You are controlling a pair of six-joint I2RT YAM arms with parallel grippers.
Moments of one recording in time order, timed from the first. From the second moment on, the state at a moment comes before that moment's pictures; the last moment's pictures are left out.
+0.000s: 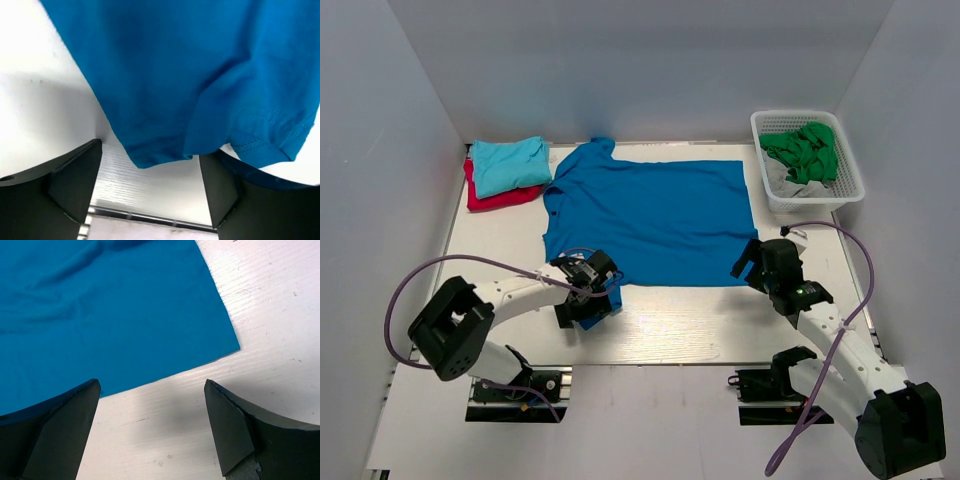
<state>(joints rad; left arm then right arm) -0.77 1.42 0.72 -0.74 -0.22 -1.06 0.33 0.87 0.48 -0.36 0.25 0.64</state>
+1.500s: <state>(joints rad) -0.84 1.15 0.60 -0.88 -0.28 -1.12 0.31 1.06 0.48 -0.43 0.34 0.71</state>
